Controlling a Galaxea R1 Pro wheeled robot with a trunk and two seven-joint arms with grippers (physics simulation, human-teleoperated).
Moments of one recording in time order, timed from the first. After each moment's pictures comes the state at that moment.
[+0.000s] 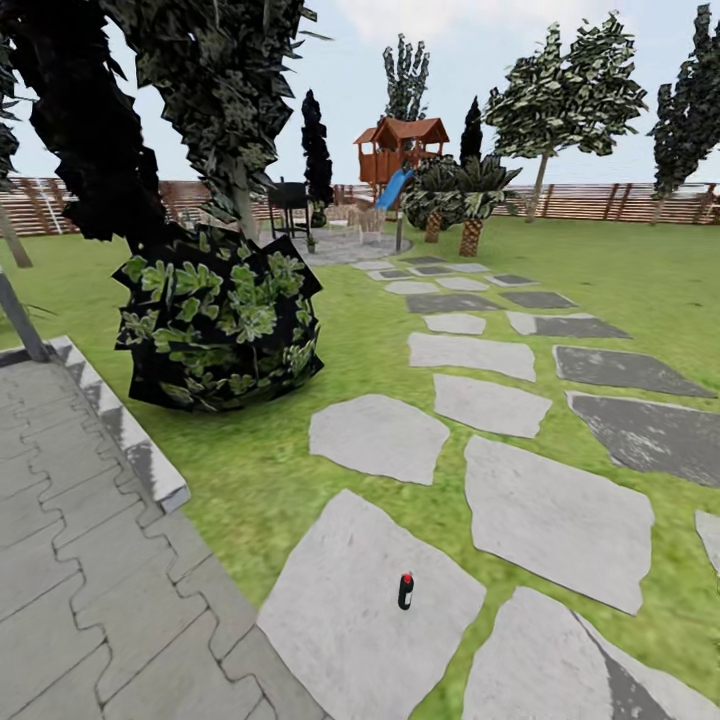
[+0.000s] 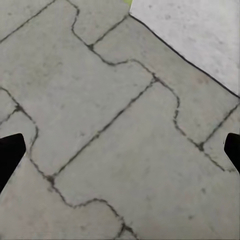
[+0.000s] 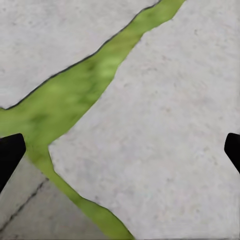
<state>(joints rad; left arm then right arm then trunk) -0.07 0.05 0.04 -0.41 0.06 -0.35 -0.01 -0.01 -0.03 0.00 -0.47 0.00 -0.36 0.01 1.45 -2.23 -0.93</state>
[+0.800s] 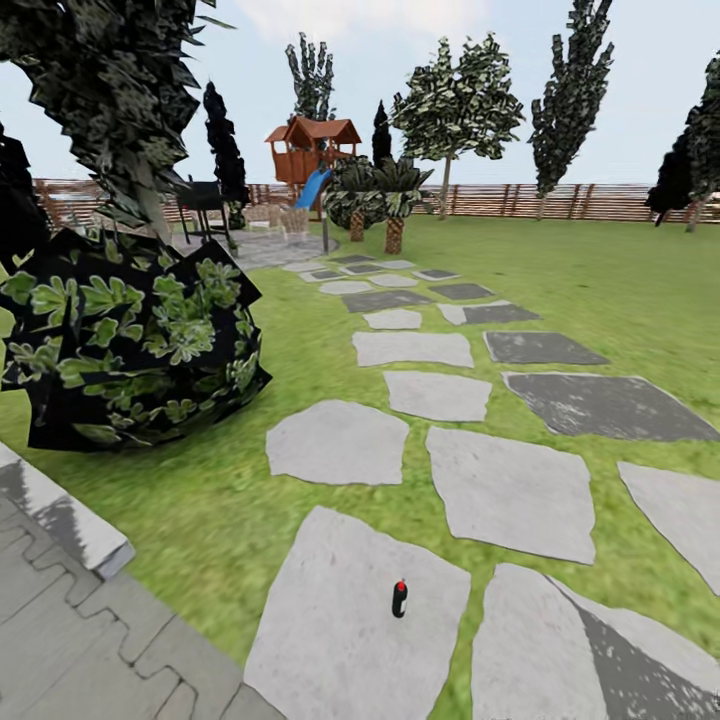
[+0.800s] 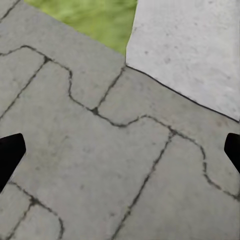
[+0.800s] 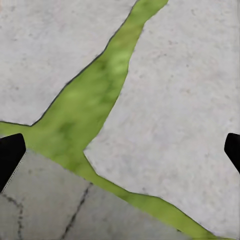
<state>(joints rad) -0.07 0.05 0.04 -0.41 0.06 -0.35 -0.01 -0.01 -0.03 0.00 -0.47 0.00 -0.36 0.01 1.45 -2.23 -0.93</state>
